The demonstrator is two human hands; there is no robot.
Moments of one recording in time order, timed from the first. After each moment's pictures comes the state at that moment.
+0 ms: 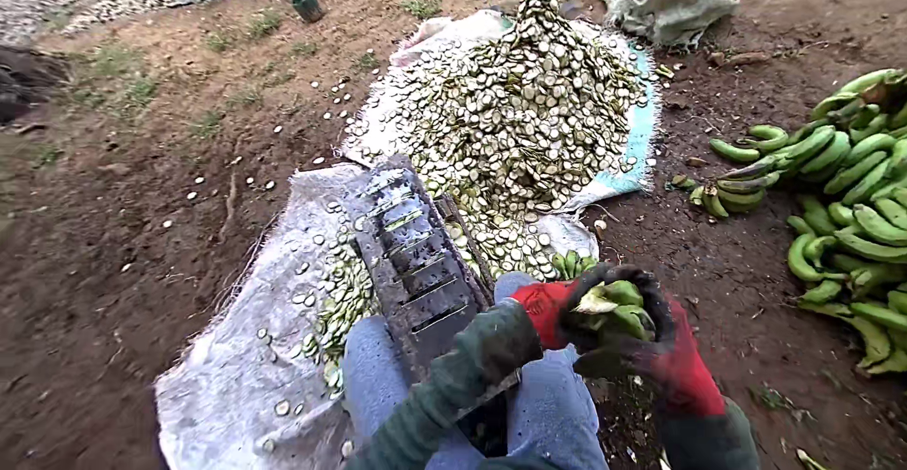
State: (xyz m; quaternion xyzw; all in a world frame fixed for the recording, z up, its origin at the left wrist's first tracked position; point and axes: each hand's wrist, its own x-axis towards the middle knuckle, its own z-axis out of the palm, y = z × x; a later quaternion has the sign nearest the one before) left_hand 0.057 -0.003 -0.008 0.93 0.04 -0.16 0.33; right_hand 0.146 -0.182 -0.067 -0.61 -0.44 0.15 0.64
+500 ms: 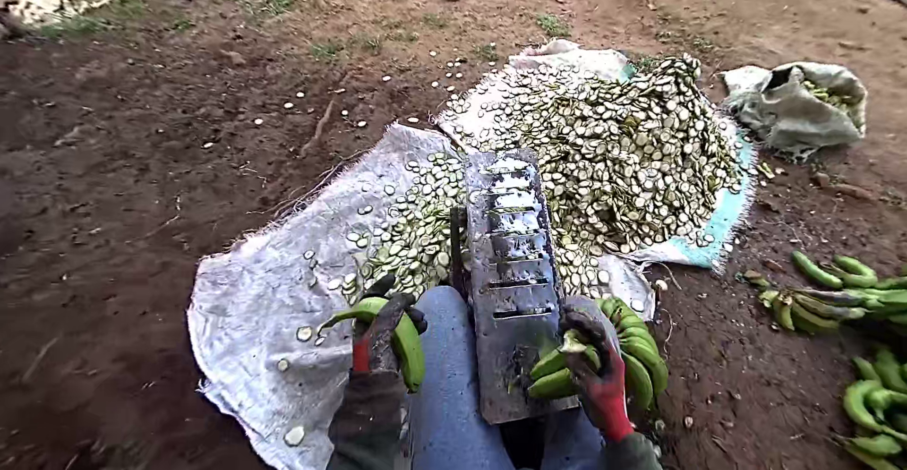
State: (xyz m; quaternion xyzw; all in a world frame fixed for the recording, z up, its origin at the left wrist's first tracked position) left_hand -0.229 0.105 -0.105 0.36 0.45 0.53 0.62; right_hand 0.022 -0.059 -0.149 -0.58 -0.44 0.21 0.66
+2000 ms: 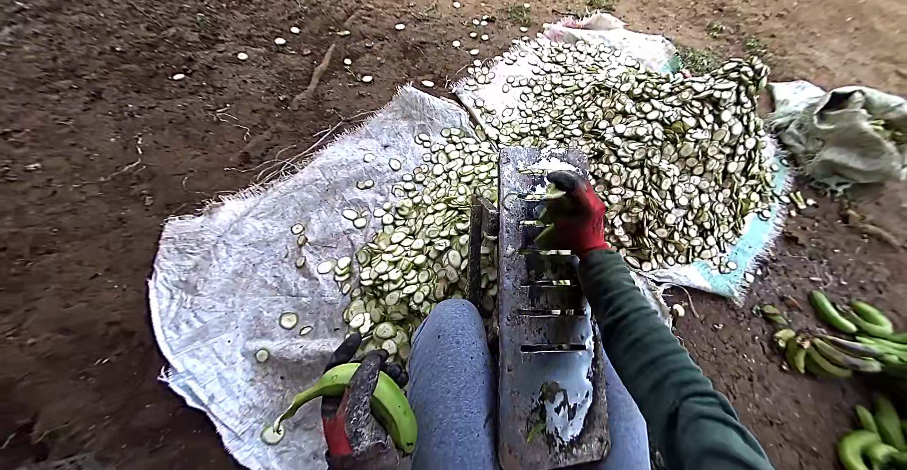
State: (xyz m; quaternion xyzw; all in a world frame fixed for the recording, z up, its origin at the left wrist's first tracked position) left_hand -0.267 0.098 -0.153 0.25 0.53 0.60 0.54; right_hand 0.099 0.238 -0.122 -0.60 -0.66 -0.04 0.44
